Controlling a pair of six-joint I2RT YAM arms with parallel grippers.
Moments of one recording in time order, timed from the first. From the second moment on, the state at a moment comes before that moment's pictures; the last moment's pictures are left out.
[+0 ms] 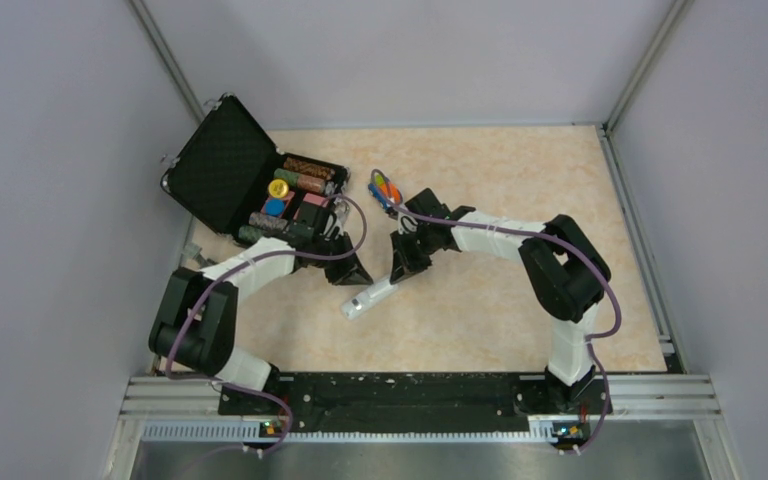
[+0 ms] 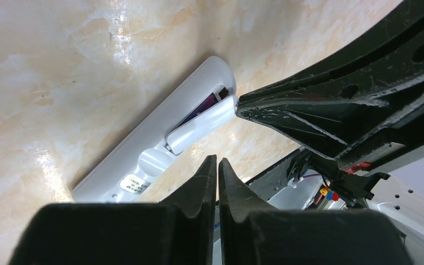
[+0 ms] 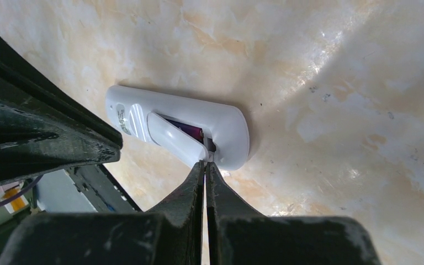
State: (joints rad) left arm -0.37 1.49 0.82 -0.37 0.55 -0.74; right arm 0.71 1.92 1.25 -0.37 -0.50 0.40
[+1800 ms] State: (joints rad) left arm -0.37 1.24 0.58 -0.41 0.46 -0.74; right arm 0.73 1.93 1.25 -0.26 -0.25 0.43
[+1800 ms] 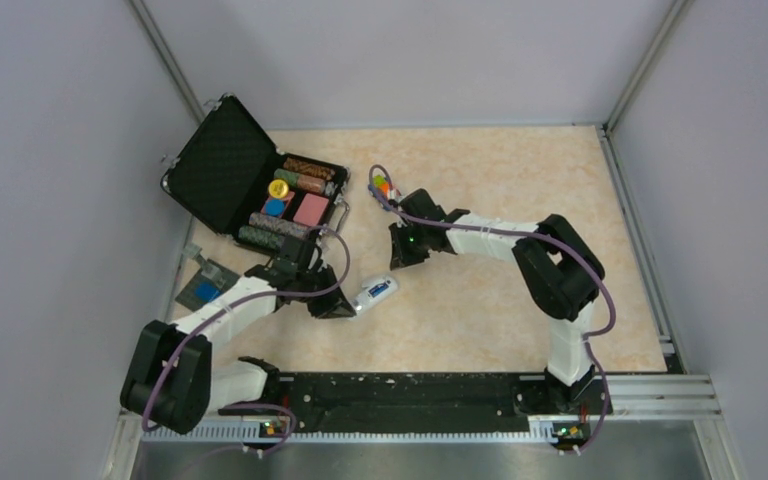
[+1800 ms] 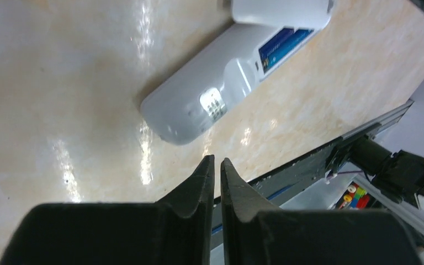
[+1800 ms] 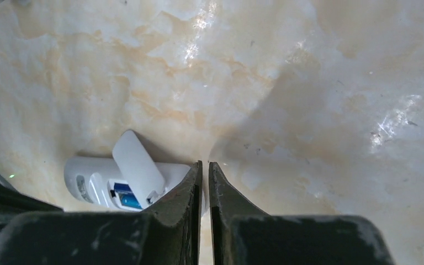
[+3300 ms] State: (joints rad) left arm -0.45 1.01 0.45 -0.40 0.09 -0.89; right arm 0.90 1.75 1.18 -0.41 -0.01 0.72
